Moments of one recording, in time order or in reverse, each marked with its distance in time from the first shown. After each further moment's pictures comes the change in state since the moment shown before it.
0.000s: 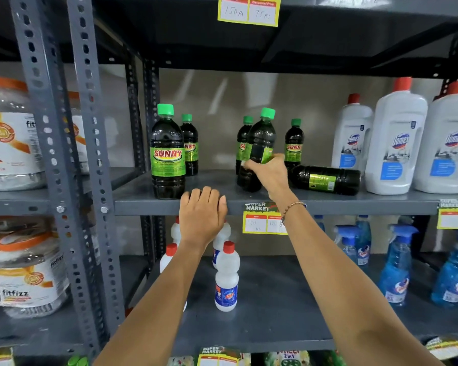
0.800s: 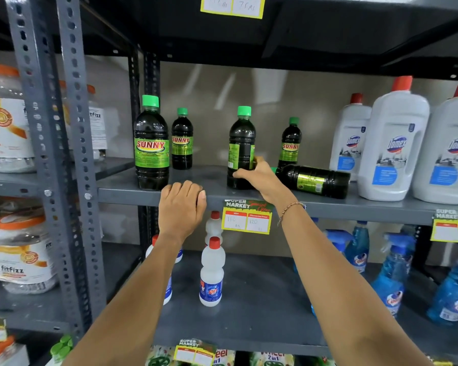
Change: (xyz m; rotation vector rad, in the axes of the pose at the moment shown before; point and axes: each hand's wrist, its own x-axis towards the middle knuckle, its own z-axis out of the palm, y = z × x) left_hand -0.003 0.003 0.002 0.040 -0.025 -0.027; right_hand 0.008 0.015 -0.029 0.041 -0.508 0.000
